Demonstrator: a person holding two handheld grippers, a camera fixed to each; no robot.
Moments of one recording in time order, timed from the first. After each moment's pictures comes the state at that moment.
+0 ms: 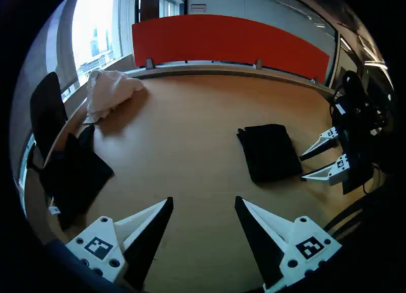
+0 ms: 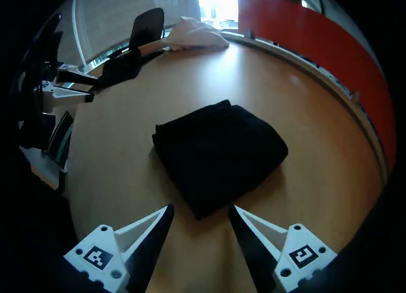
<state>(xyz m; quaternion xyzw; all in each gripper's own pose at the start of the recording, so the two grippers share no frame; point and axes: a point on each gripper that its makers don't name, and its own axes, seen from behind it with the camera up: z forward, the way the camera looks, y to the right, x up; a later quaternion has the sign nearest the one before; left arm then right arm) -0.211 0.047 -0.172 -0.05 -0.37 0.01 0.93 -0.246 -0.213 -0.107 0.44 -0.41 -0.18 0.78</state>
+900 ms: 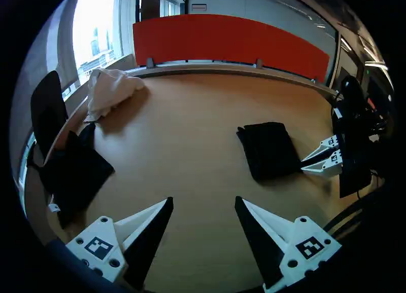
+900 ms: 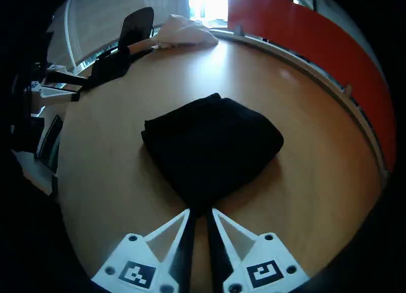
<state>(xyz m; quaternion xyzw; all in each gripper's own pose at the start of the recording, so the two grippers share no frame) -0.213 0.047 -0.178 -0.04 -0.38 0.01 0.93 -0.258 -0.207 -0.104 0.41 -0.41 -0.18 0.80</state>
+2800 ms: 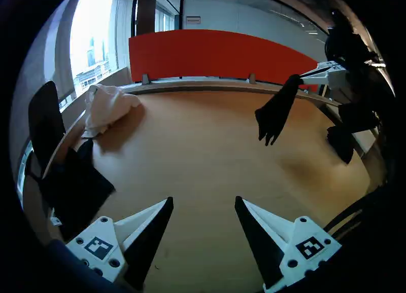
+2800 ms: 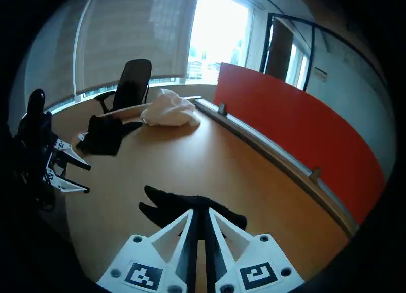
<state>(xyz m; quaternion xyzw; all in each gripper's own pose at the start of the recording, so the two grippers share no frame) -0.183 0.049 -0.160 -0.07 -0.33 0.01 0.94 -0.027 -0.234 0.016 0.41 -0.24 -0.18 0.86</state>
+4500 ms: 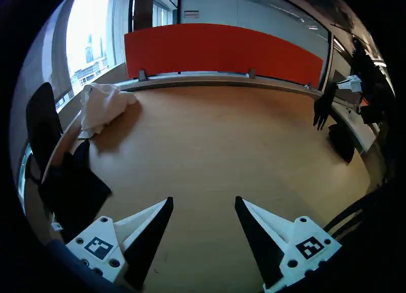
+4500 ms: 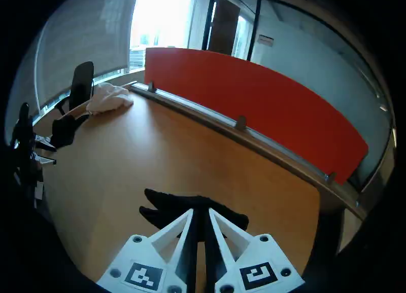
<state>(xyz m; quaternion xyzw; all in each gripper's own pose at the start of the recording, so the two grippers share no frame) -0.184 0.057 -0.144 -0.07 -0.35 0.01 0.93 -0.023 0.033 0.059 0.26 -0.31 -0.15 0.90</state>
